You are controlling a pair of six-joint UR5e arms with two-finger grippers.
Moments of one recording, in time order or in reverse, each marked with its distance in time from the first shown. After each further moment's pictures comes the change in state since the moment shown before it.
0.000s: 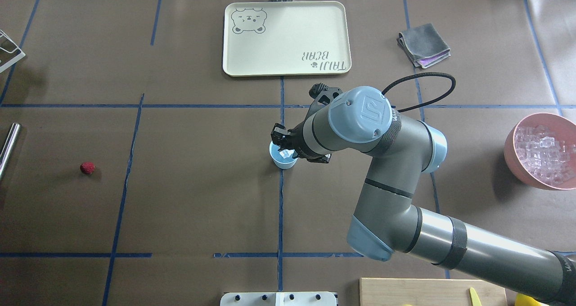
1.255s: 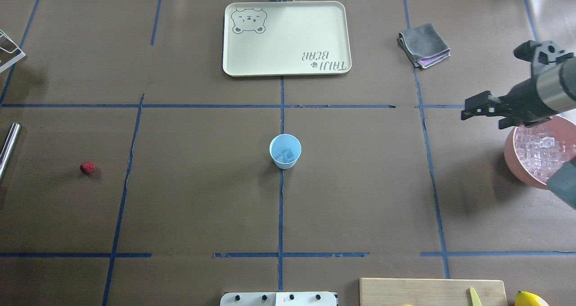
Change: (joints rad) left arm 0.000 0.000 0.000 0.000 0.000 -0.001; right arm 0.529 -0.656 0.259 -0.002 0.337 -0.707
